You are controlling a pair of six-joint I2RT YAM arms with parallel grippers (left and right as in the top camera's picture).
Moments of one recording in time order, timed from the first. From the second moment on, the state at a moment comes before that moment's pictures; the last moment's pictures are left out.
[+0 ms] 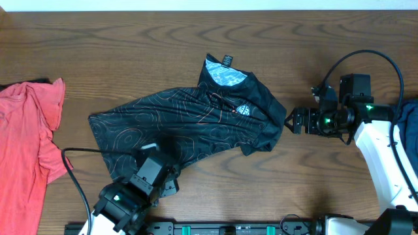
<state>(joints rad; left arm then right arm) -0.61 0.73 0.52 -0.97 -0.09 -0.88 -0.06 1.41 0.98 -0.87 -0.40 0.03</state>
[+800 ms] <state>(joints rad) -0.61 0.74 0.36 -0.95 -0.14 -1.32 0.18 1.65 0.98 -0.78 -0.41 0.04</state>
